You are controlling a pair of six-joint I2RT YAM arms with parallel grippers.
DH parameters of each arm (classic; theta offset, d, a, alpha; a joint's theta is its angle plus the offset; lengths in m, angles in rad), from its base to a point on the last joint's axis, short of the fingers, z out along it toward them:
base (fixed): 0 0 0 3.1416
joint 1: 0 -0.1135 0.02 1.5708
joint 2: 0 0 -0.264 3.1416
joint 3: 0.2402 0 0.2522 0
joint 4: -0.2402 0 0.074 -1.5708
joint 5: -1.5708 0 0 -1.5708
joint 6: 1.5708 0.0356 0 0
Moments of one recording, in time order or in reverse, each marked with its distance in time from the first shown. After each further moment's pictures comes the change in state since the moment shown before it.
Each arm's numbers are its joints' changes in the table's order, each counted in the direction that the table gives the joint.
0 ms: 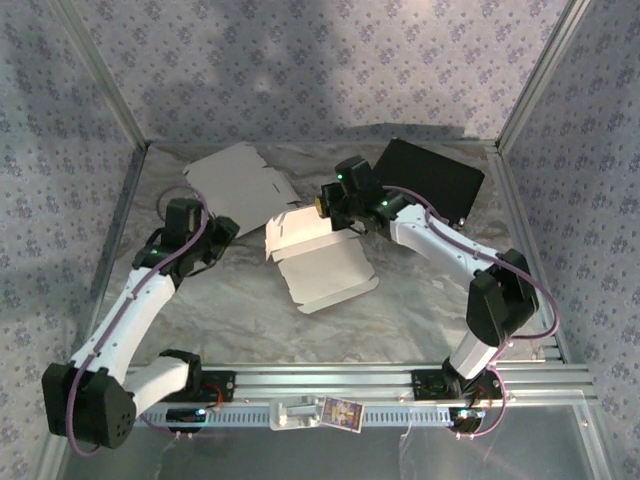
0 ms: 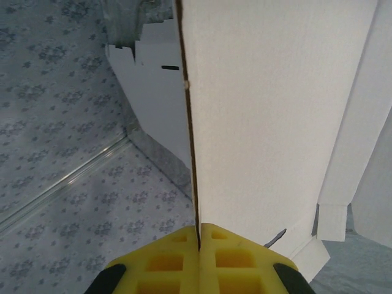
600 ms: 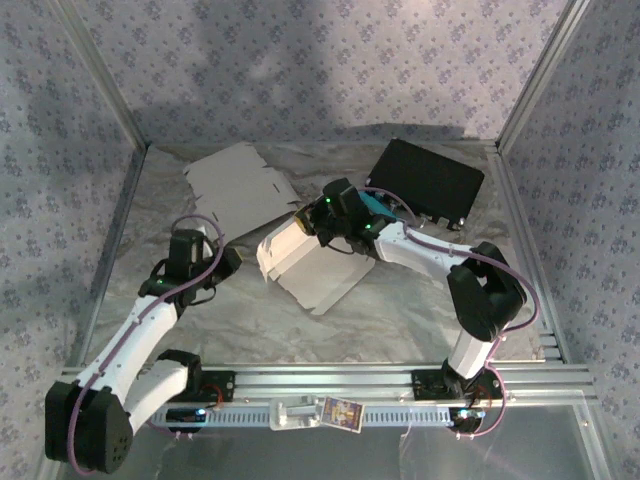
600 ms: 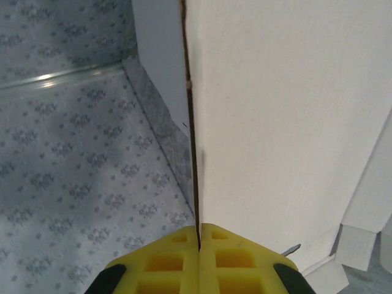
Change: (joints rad) left arm 0.000 -0.149 -0.271 0.140 -0.030 0.303; right arm -0.074 0.067 -0.193 0.404 0.089 -0.323
